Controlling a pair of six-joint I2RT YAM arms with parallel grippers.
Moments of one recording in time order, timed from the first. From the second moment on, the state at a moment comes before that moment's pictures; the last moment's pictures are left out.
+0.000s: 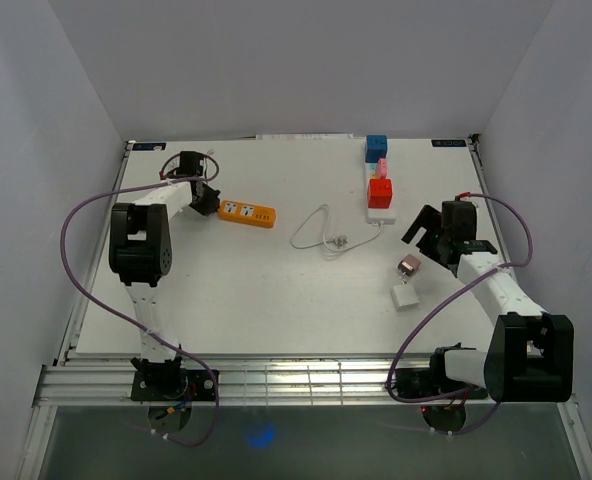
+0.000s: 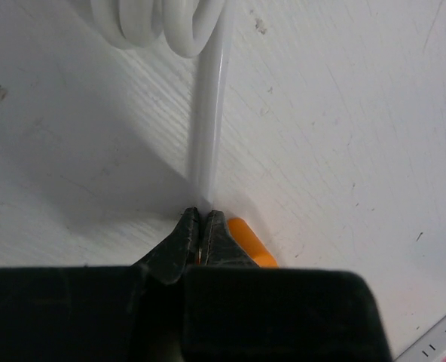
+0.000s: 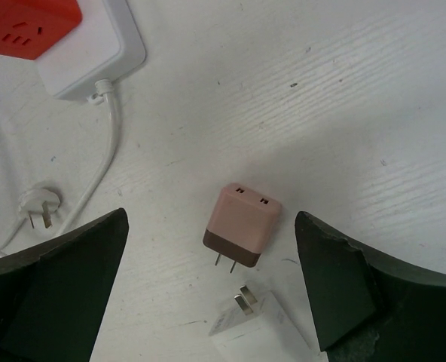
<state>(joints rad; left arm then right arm) -0.07 2.10 1.51 -0.42 -0.09 -0.99 0.04 1.23 0.72 -0.28 0.03 0.54</state>
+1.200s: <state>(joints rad) -0.38 1.61 0.86 -0.34 -0.12 -1.12 0.12 1.42 0.72 -0.37 0.22 0.73</state>
